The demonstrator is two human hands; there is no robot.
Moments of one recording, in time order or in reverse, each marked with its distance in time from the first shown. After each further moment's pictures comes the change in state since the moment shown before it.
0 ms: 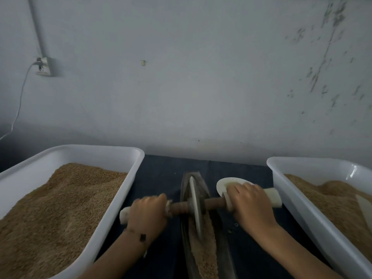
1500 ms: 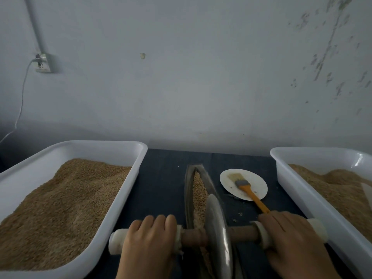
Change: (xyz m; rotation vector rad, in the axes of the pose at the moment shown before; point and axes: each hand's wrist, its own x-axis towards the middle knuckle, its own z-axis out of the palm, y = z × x) left_hand -0.092 0.026 -0.030 0.128 0.256 0.230; right_hand -0.089 0.006 -0.029 0.048 0.080 -0.019
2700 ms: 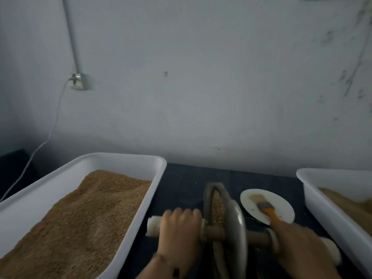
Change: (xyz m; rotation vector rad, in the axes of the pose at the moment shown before) left_hand 0.058 -0.014 0.025 -0.029 -0.155 -0.113; right_hand 0.039 0.026 0.070 0.018 -0.469 0.243
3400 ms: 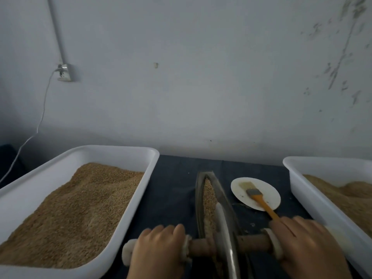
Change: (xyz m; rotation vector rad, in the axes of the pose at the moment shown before) left_hand -0.056 -0.003 -0.007 -0.096 0.027 0.063; right_hand -0.063 -0.022 -0.060 -0.108 0.485 -0.299
